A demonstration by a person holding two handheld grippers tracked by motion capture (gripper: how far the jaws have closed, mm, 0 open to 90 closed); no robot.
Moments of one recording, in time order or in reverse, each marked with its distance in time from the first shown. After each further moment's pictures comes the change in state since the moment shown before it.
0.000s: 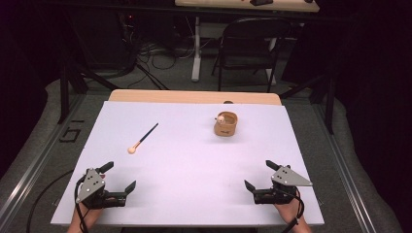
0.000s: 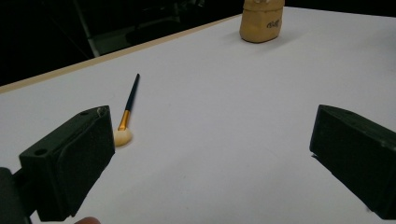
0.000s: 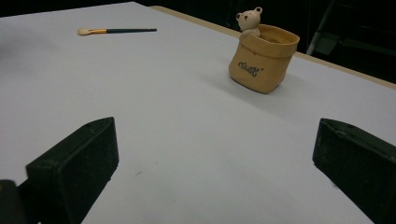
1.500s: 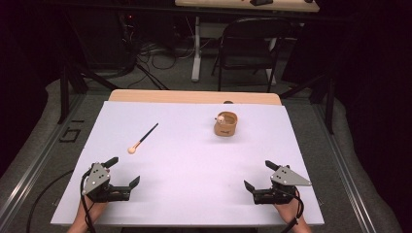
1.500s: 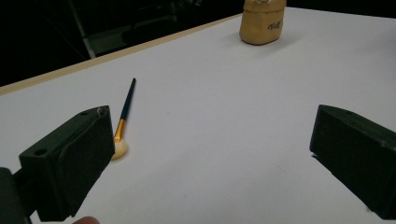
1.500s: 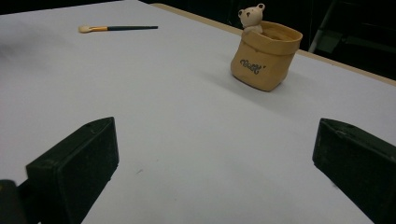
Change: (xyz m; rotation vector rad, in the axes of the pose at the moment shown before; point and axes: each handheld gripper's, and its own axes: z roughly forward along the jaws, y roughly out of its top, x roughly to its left) left arm 0.005 0.007 0.018 0.007 -0.013 0.000; right arm 0.000 0.000 0.000 0.032 0.011 -0.001
